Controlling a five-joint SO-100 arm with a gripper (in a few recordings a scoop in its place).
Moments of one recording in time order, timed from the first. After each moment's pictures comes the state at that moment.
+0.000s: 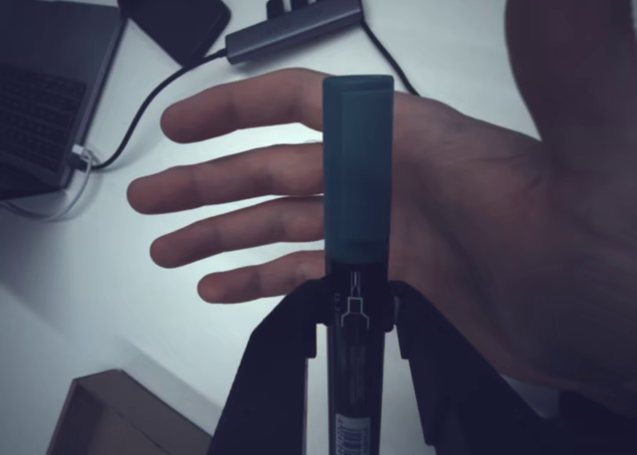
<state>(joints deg) 46.4 159.3 105.6 99.5 -63.5</state>
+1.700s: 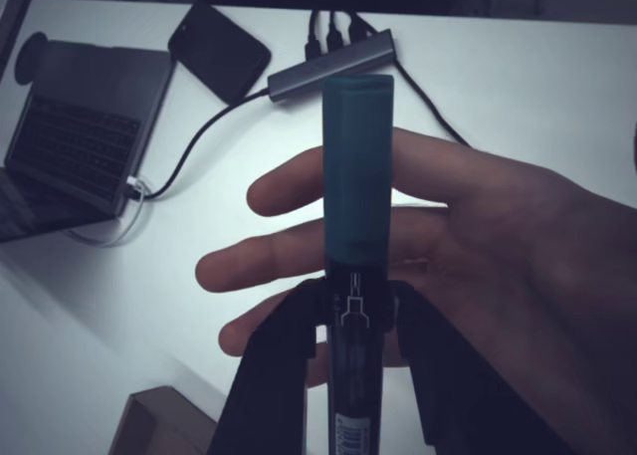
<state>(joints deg) 44.8 149.9 92.2 99.6 -59.6</state>
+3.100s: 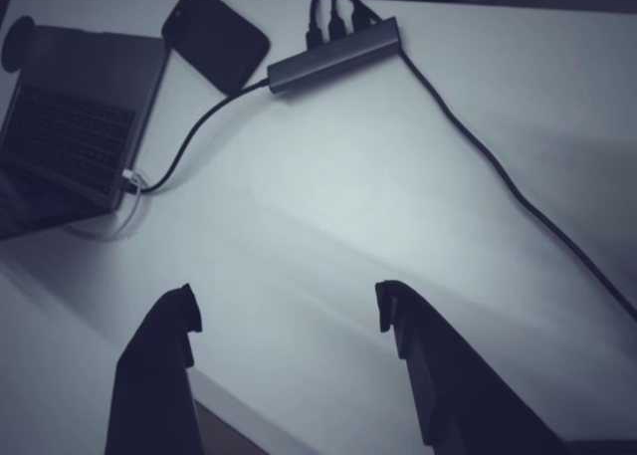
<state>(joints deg) 43.4 146.4 91.1 98.6 -58.8</state>
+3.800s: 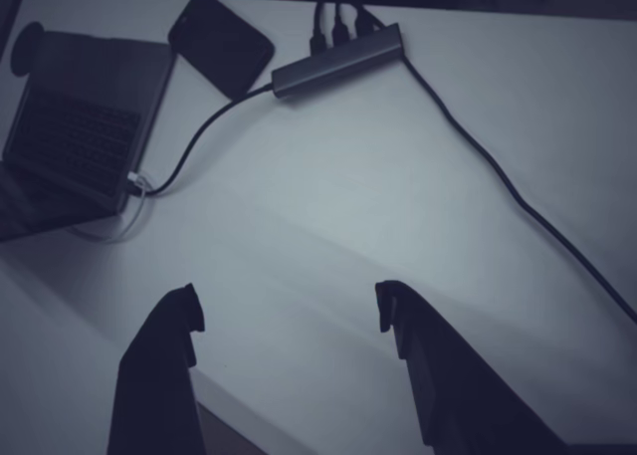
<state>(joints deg) 43.4 147.2 91.1 98.7 -59.1</state>
